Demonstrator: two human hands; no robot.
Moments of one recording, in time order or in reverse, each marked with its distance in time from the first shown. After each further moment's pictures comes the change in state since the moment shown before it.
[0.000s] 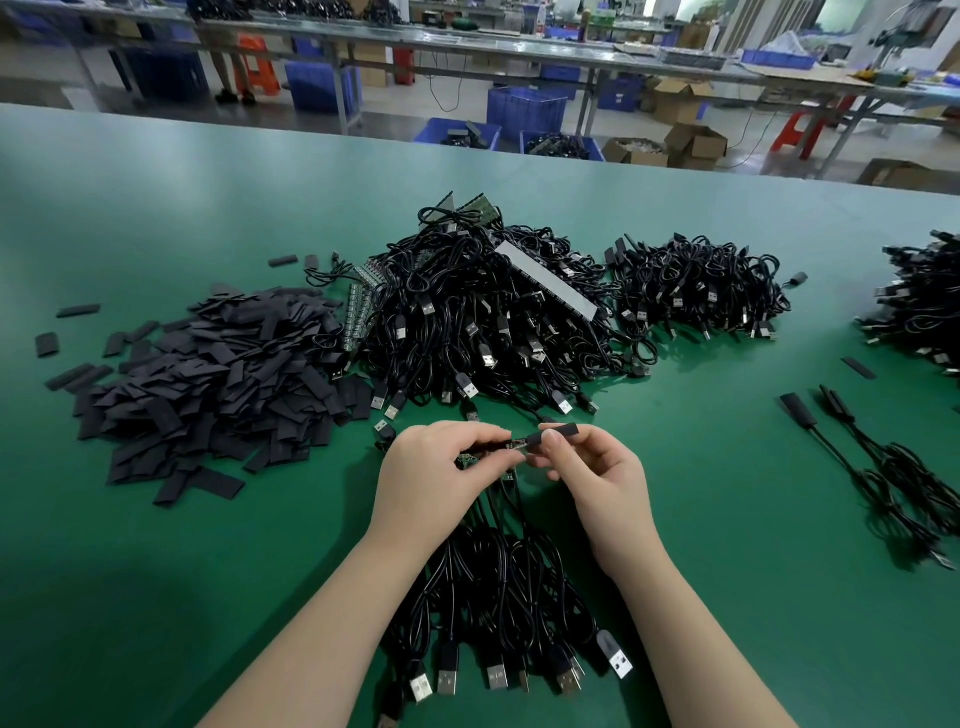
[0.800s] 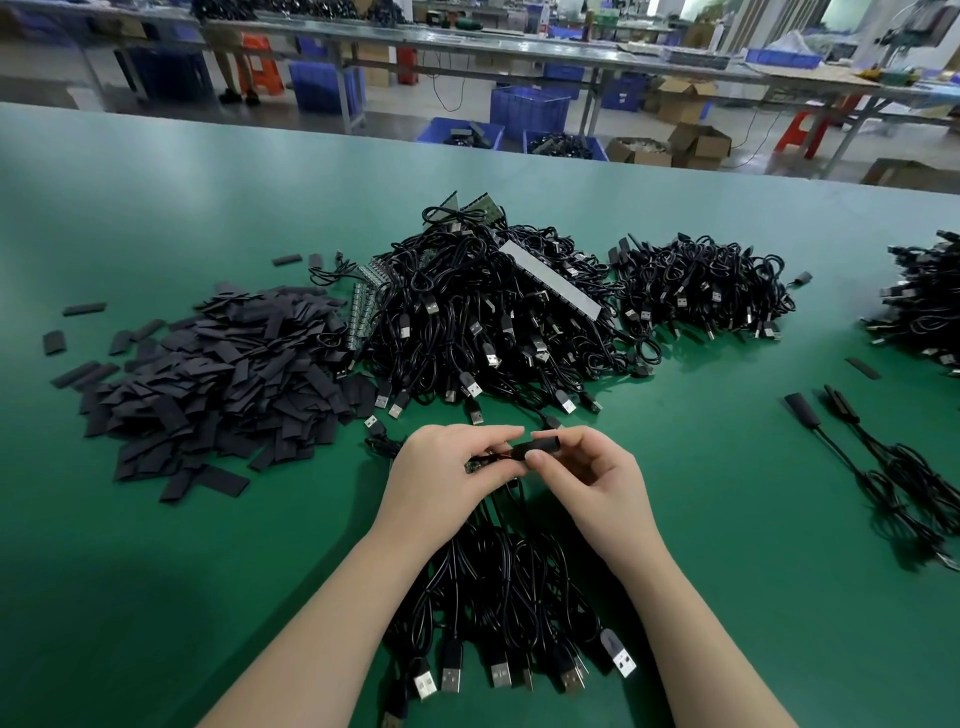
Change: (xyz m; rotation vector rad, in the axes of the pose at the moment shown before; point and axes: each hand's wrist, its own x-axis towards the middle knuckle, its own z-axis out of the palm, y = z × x) left_hand 0.002 -0.005 0.000 -0.020 -0.133 -0.002; right_hand -0.002 0.000 -0.003 -0.229 -0.109 -0.123
